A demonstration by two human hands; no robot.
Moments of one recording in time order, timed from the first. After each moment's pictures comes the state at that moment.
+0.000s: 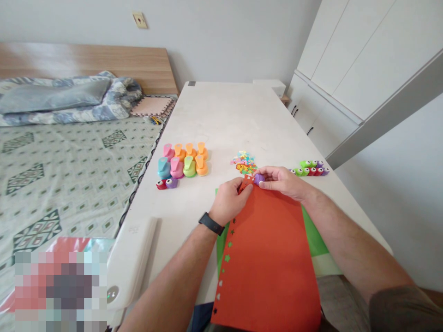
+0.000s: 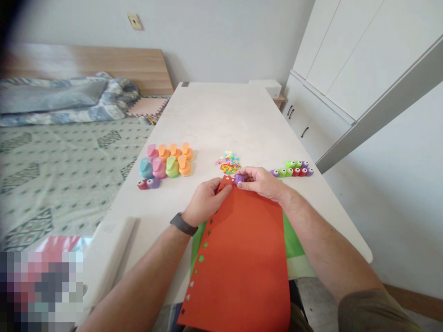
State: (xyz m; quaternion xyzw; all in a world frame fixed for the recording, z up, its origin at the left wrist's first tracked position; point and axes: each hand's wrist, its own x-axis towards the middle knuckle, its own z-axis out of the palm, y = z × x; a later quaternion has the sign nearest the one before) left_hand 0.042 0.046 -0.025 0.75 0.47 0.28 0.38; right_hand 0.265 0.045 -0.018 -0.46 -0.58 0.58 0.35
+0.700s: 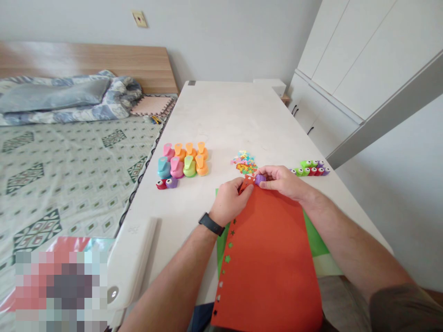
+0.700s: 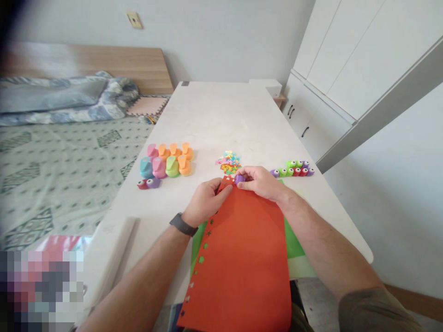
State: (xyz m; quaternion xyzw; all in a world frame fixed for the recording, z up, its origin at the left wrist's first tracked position) left_hand 0.042 0.047 -0.025 0.75 0.47 0.27 0.37; right_hand 0.258 0.049 -0.017 -0.49 -0.58 0.55 0.34
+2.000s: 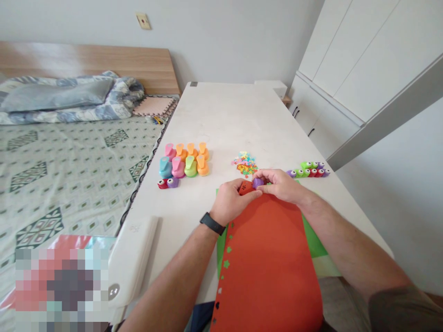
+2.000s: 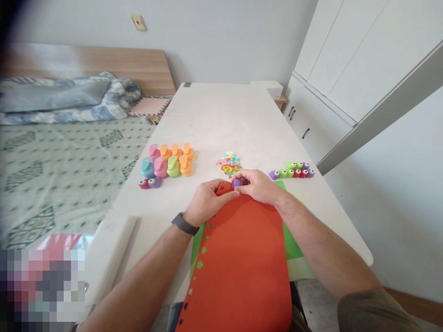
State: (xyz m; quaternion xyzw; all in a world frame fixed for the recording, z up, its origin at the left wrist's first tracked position) left_hand 0.040 0.044 -0.021 0.72 0.47 0.28 0.42; right_hand 0.250 0.045 -0.013 -0.49 -0.66 0.49 0.30
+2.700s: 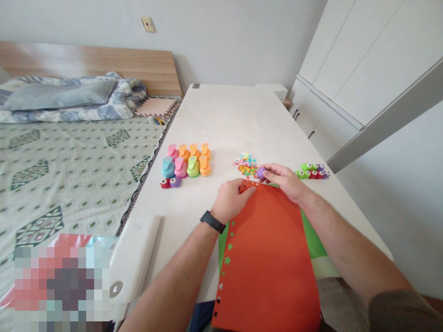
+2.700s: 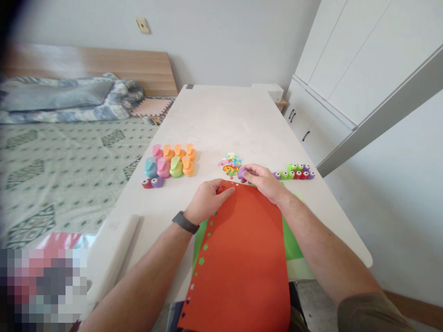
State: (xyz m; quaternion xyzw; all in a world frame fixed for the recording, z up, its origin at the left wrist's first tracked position) left_hand 0.038 0.048 -0.022 0.73 0.49 0.28 0.39; right_hand 0.258 0.049 -0.023 -0.50 -0.54 0.52 0.43
